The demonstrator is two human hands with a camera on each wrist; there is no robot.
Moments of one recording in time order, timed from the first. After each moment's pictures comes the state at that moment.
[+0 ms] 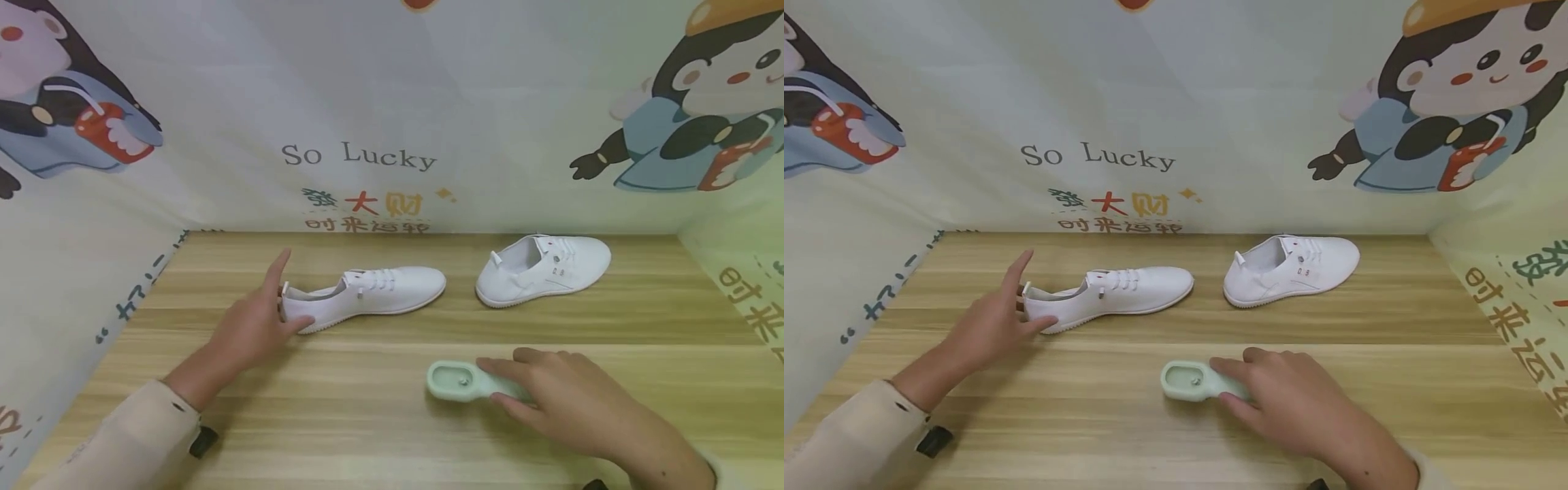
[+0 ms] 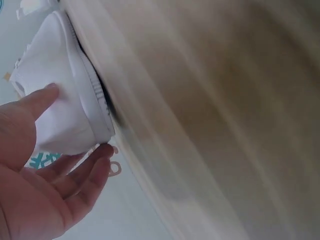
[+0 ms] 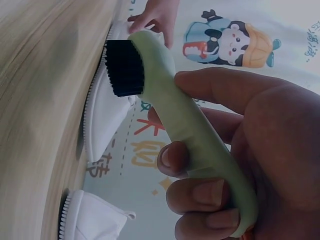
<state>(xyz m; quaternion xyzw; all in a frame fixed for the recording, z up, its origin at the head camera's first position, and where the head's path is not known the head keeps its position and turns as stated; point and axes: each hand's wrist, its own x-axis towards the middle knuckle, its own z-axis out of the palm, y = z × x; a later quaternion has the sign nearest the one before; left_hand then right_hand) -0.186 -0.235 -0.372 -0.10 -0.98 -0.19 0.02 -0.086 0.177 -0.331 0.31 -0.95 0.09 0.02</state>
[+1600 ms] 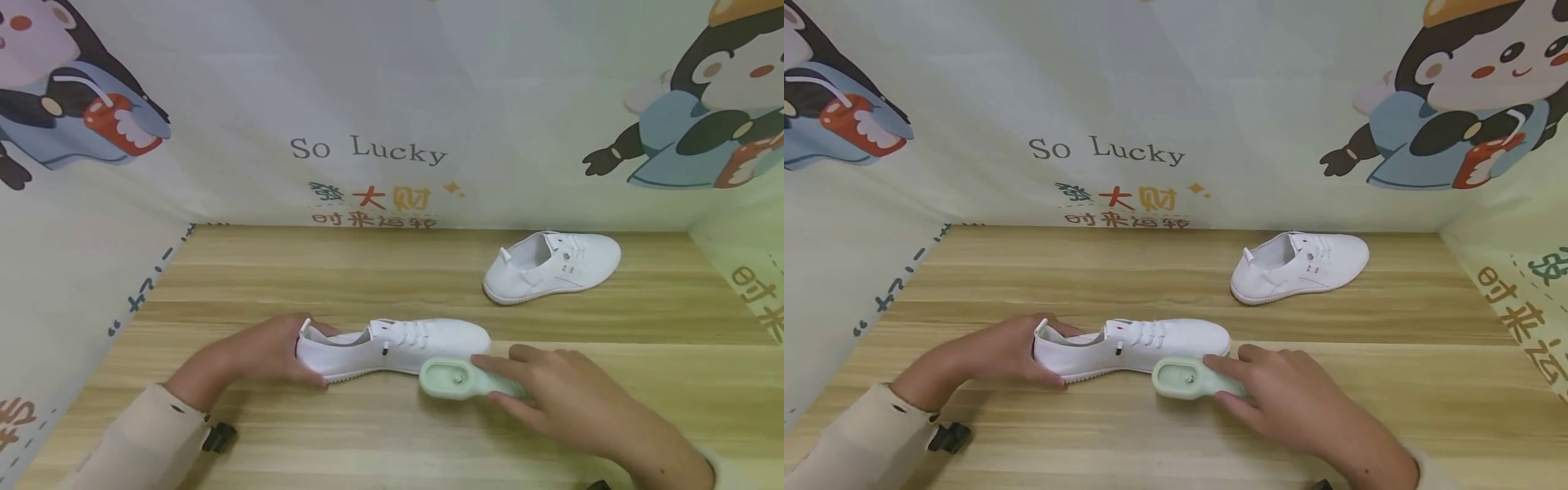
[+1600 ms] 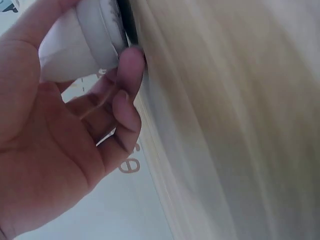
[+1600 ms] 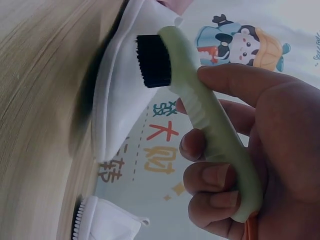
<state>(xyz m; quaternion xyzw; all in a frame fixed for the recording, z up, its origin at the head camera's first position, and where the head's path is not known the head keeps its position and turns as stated) -0.168 -0.235 -0.379 -0.25 -0.91 -0.27 -0.19 -0.086 0.168 -0.336 0.34 -0.93 0.11 0.04</state>
